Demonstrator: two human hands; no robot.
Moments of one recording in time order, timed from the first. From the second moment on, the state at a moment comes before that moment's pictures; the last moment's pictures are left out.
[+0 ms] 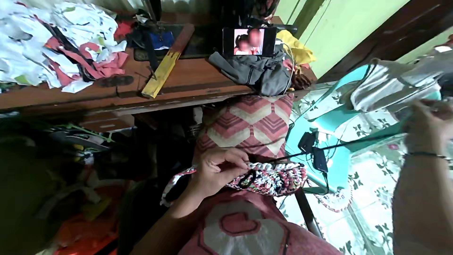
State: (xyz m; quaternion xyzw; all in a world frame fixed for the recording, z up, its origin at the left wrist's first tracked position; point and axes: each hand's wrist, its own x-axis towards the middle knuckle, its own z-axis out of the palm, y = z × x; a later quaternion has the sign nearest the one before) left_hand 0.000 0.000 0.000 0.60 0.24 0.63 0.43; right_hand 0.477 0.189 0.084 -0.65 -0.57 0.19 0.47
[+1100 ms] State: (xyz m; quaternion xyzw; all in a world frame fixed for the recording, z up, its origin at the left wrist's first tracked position) left_hand 0.006 0.001 0.008 0.62 0.26 0.62 0.41; right_hand 0.306 0.205 0.047 -0.51 -0.76 0.20 0.34
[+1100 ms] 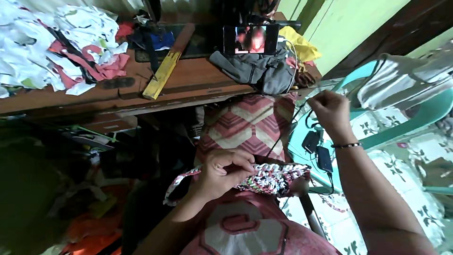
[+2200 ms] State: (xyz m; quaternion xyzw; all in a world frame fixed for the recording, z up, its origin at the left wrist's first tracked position) left_hand -0.006 0.052 0.065 0.61 0.50 0.49 0.37; right_hand 0.238 0.166 0.059 -0.24 -0.72 0.58 0.29
